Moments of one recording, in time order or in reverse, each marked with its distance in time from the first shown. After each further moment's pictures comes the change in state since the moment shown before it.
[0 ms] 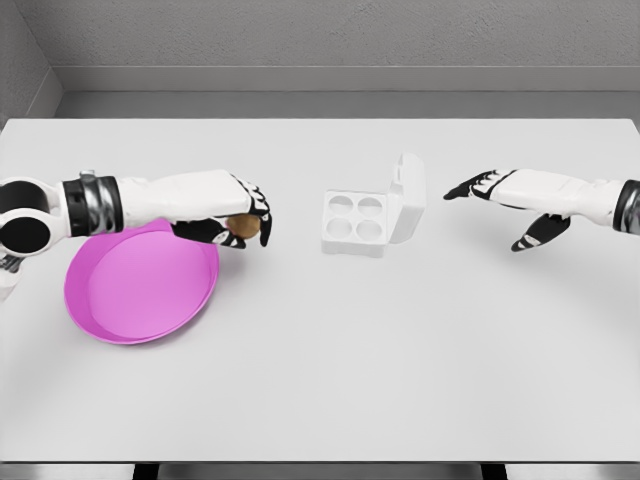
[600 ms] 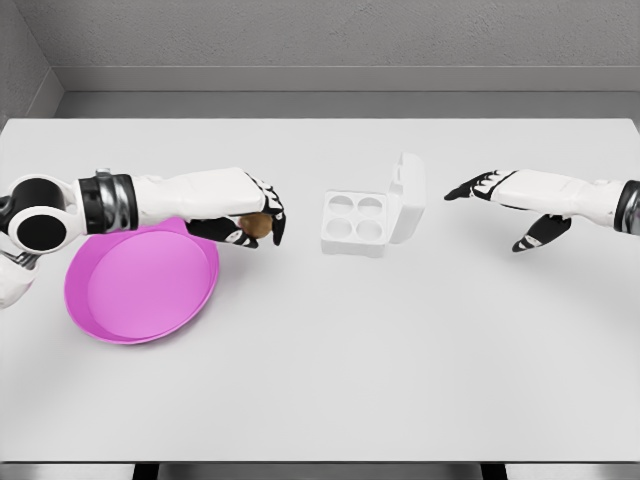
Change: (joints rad) left arm -0.014 -0.042 -0.006 0.009 -0.019 0.000 0.000; right arm 0.002 -0.003 0.000 0.000 0.000 0.000 0.001
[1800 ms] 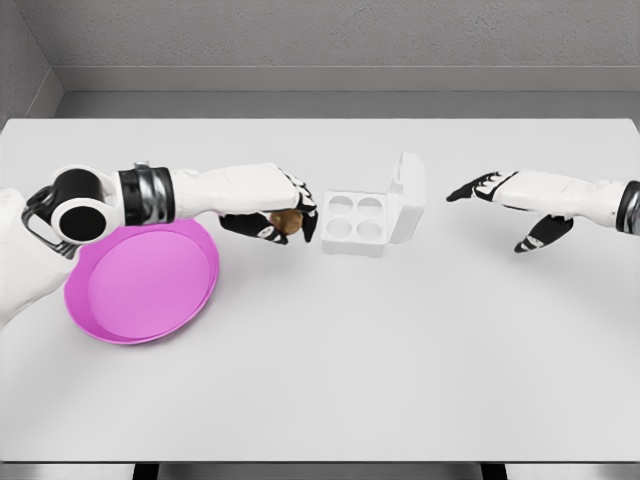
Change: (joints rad) left arm -0.052 -0.099 -0.041 0.040 -0.040 0.002 0.000; right arm 0.000 -0.004 0.001 0.001 0.000 0.000 0.002
